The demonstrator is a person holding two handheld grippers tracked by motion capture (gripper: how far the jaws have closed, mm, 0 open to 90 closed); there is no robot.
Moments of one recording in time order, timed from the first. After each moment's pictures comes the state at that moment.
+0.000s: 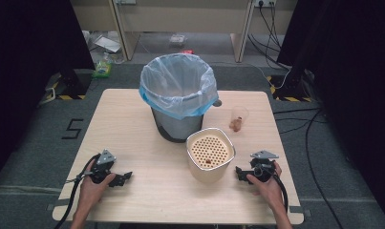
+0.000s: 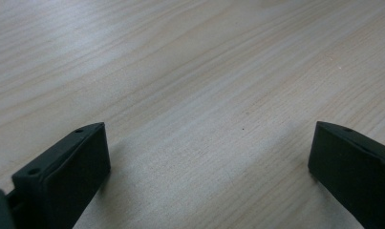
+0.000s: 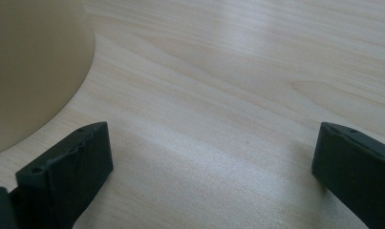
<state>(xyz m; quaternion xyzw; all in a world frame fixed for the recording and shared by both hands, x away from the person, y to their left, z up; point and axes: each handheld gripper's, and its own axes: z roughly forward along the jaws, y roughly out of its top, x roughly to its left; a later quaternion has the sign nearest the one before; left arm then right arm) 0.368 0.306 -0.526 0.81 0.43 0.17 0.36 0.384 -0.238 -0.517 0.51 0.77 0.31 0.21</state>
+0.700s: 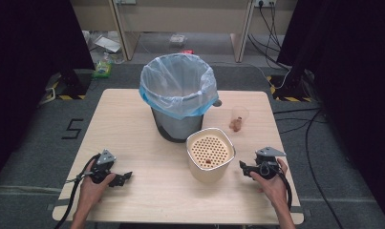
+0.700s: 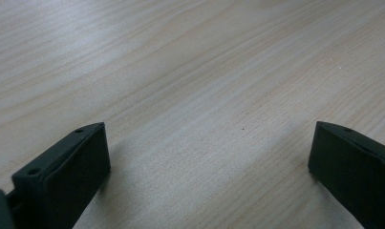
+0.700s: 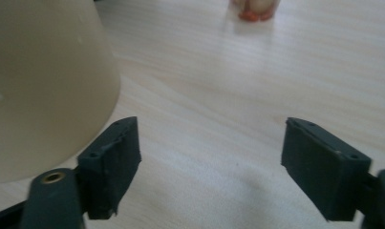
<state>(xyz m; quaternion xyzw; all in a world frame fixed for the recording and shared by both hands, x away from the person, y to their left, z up) 0.368 0.306 -0.526 0.81 0.43 0.17 0.36 0.379 -0.244 -0.484 0.49 0.77 0.35 0.22</state>
